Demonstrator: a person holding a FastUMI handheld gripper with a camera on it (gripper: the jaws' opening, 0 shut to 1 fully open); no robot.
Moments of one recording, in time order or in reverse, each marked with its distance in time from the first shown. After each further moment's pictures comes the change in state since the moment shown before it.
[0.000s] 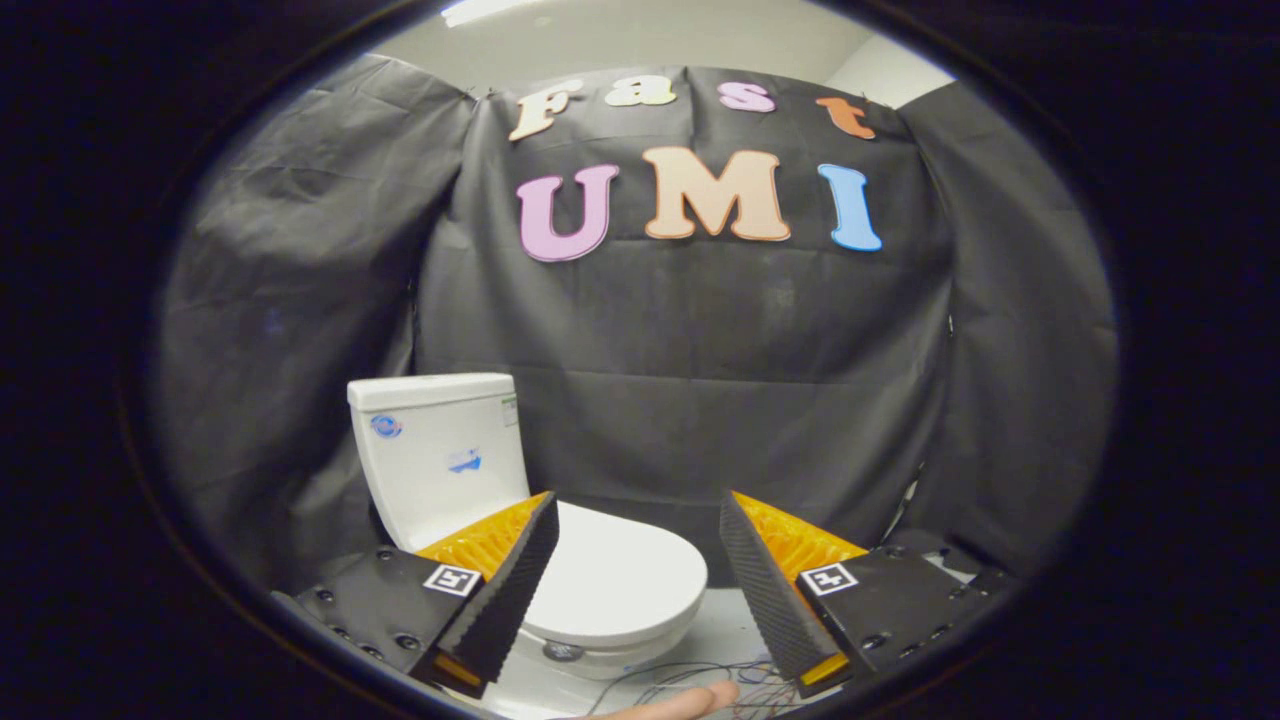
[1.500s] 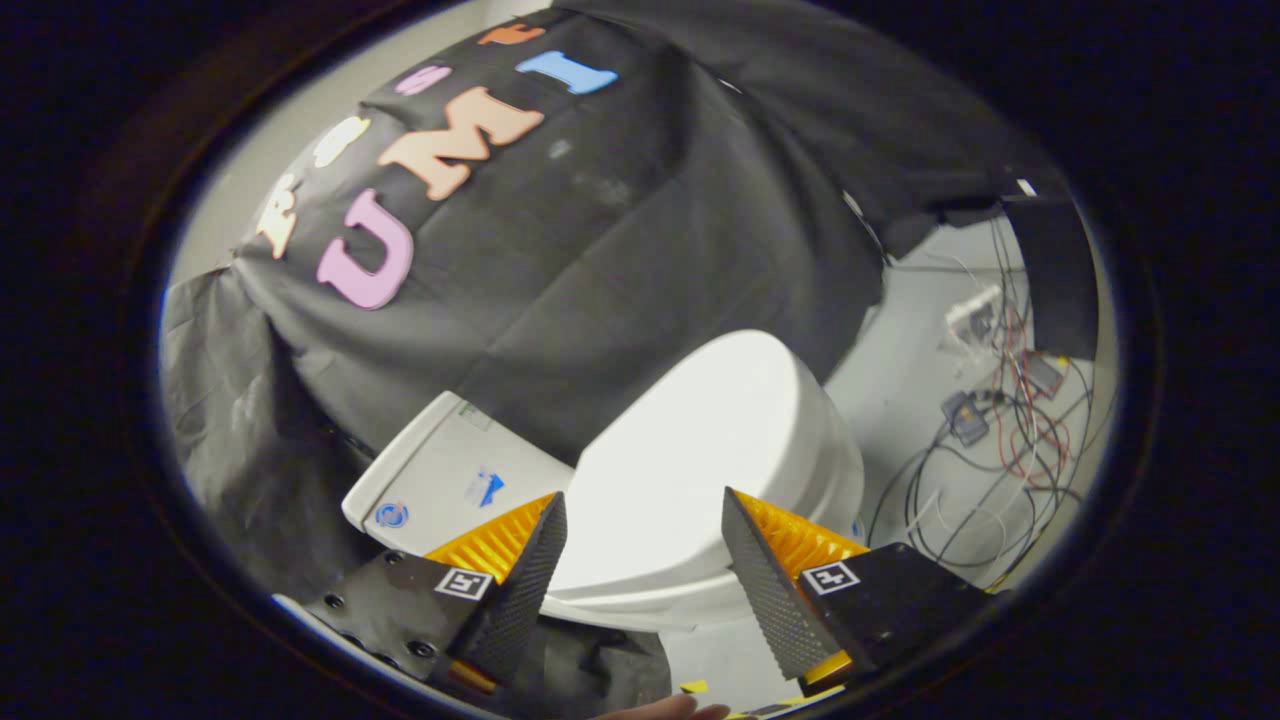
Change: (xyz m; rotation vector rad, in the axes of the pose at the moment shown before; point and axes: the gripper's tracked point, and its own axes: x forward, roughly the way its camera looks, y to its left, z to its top) arm 0.024 0.061 -0.212 0.876 0.204 -0.246
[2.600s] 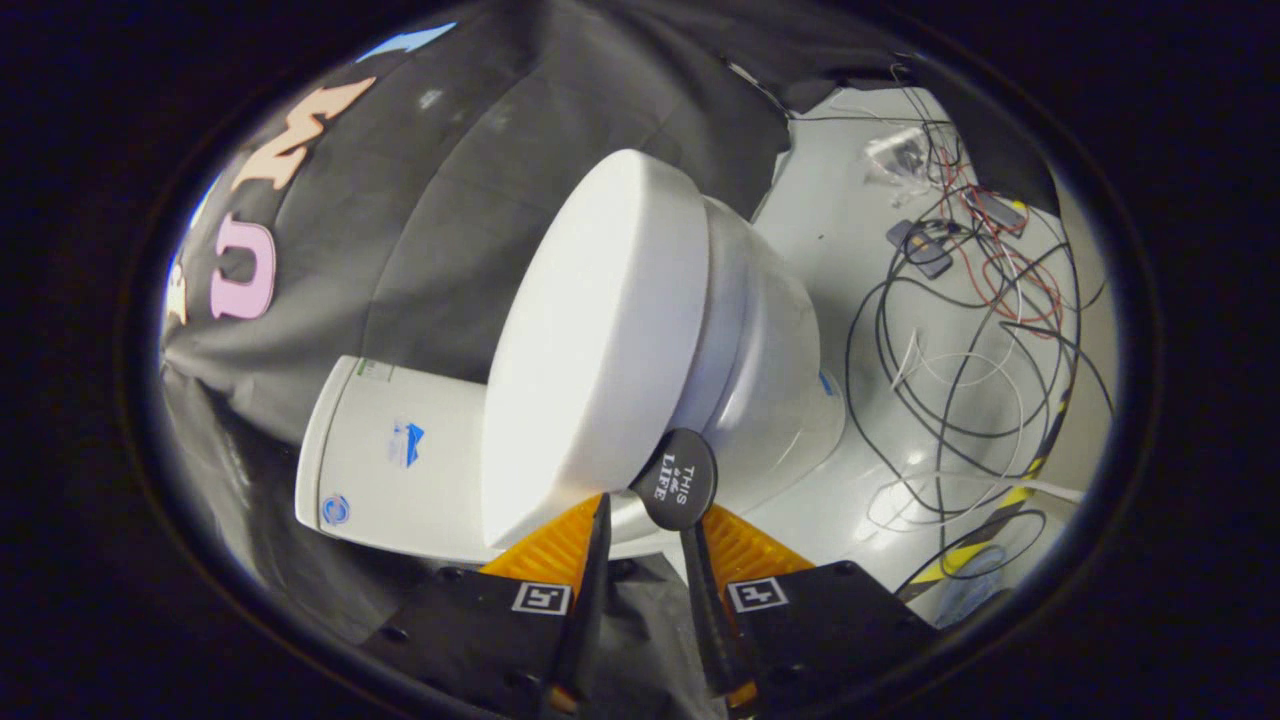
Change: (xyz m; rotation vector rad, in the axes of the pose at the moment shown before) arm 0.028 -0.061 -0.097 0.189 0.376 -0.177
